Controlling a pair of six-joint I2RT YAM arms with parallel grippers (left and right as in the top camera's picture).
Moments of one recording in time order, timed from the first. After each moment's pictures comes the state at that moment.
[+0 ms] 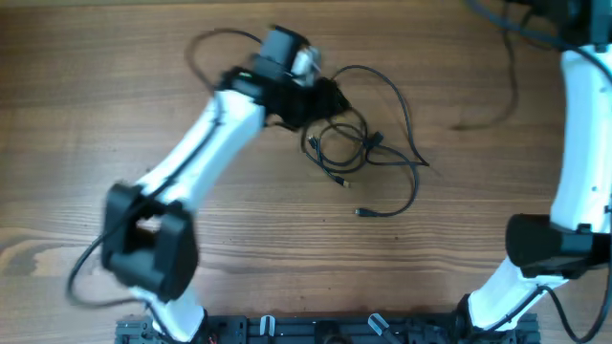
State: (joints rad) left arm -0.42 1.87 1.55 -0.67 0.54 -0.62; right arm -0.07 1.91 2.35 -1.07 -0.04 0.15
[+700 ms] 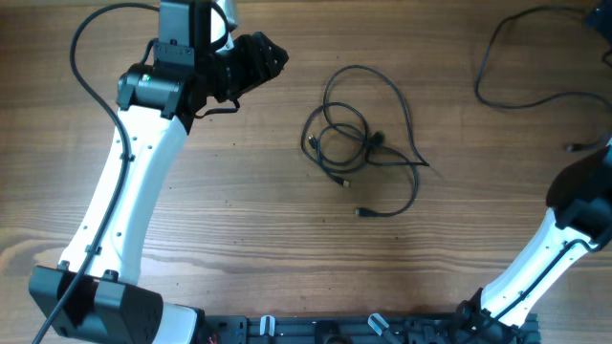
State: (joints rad) left arm -0.22 1.62 1.58 -0.74 0.43 -0.65; right arm -0.49 2.27 2.35 -0.98 -0.01 0.36
